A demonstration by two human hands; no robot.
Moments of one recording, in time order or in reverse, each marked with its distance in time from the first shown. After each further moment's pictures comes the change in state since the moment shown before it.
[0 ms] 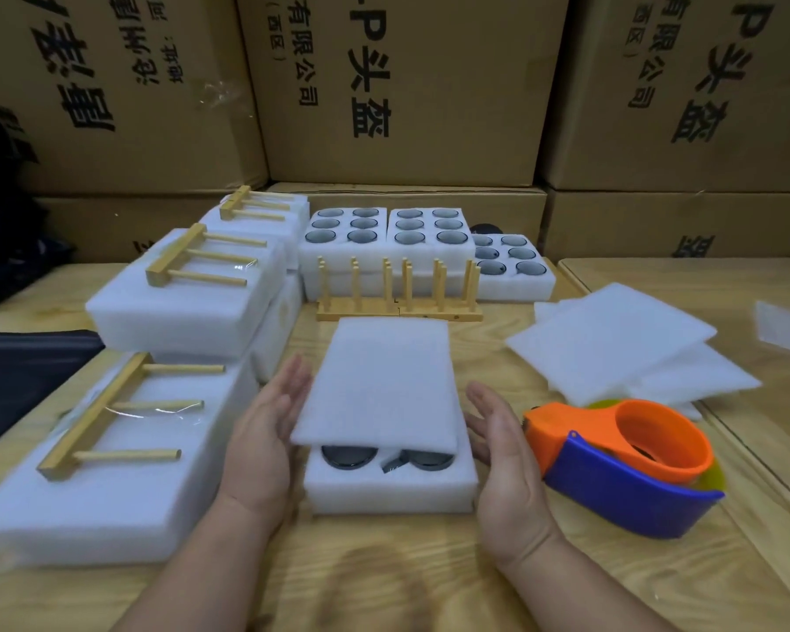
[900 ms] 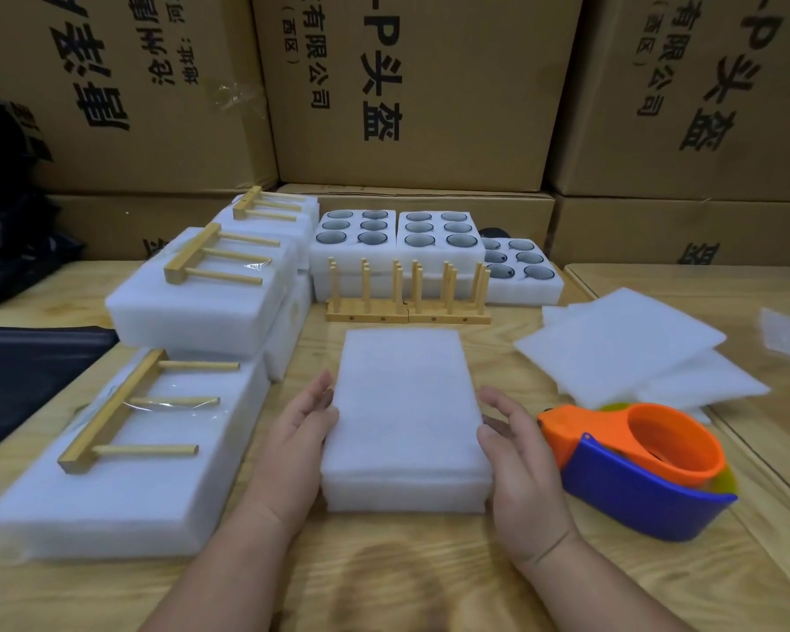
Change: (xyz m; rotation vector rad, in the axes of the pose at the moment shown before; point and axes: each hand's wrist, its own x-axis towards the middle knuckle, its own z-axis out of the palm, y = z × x) left_hand -0.014 0.000 0.005 0.315 -0.035 0.008; right_hand 0.003 0.002 -0.004 0.019 -0.019 -0.025
